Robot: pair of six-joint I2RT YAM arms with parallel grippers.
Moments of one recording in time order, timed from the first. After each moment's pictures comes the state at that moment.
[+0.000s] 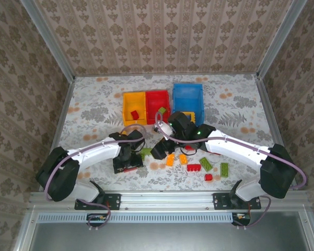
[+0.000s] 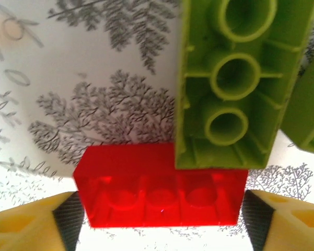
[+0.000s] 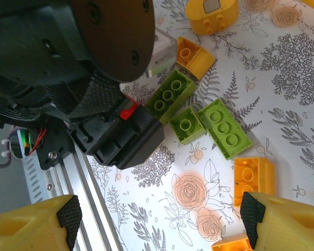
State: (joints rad) left arm -0.78 1.41 0.74 -0.91 0.05 -0.95; right arm 0.82 1.44 1.04 -0.43 -0.40 0.14
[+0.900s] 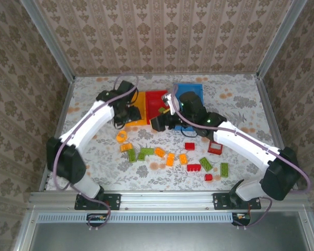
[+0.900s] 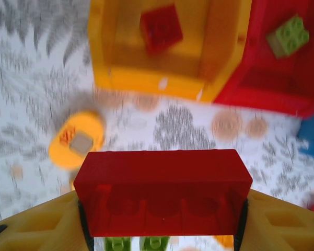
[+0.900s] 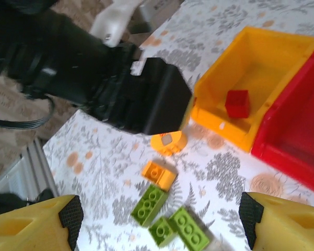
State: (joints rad) left arm -0.50 1.66 1.51 -1.07 -0.05 -0.67; right arm 0.67 1.43 1.19 -0.25 -0.33 0.32
